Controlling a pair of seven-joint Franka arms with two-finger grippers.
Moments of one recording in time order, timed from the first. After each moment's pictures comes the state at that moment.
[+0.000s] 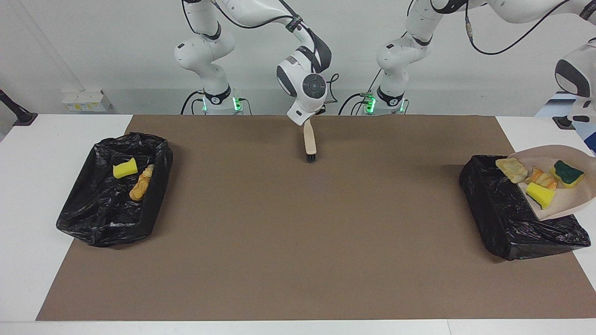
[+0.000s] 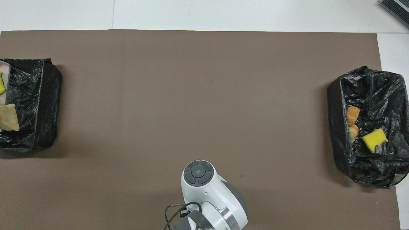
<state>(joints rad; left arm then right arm) 0.42 0.22 -0.08 -1.59 0.78 2.16 1.69 0.70 0.13 0.15 -2.14 0.40 1.85 0.60</state>
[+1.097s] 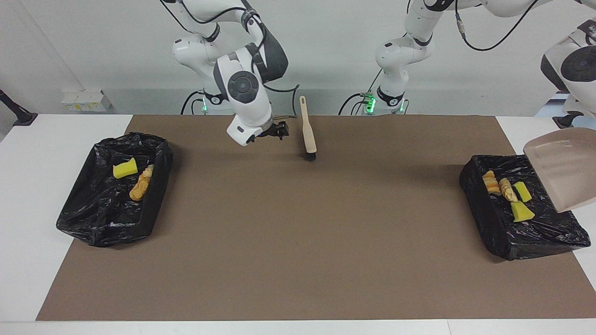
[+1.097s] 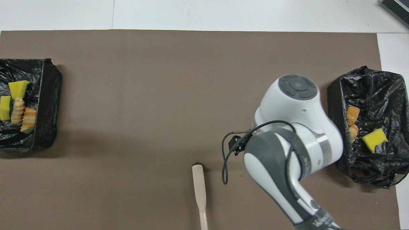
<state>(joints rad) 0.25 0.17 -0.10 -1.55 1.03 1.88 1.60 0.24 0.12 0.13 -1.83 0.18 1.65 0.31</state>
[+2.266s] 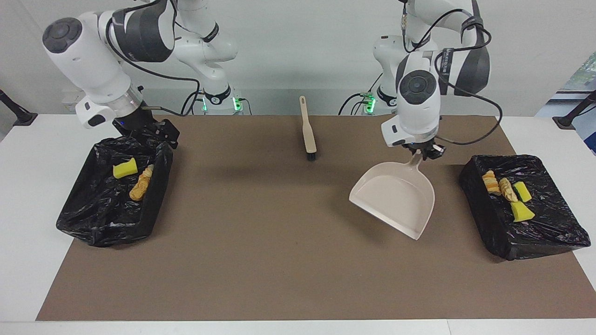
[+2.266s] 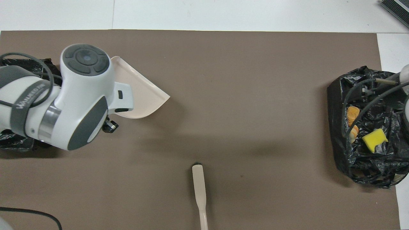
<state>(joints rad) -0.32 0.18 -0.11 -1.68 0.27 1.55 0.15 0.09 0.08 -0.16 -1.55 0.08 1.53 0.12</state>
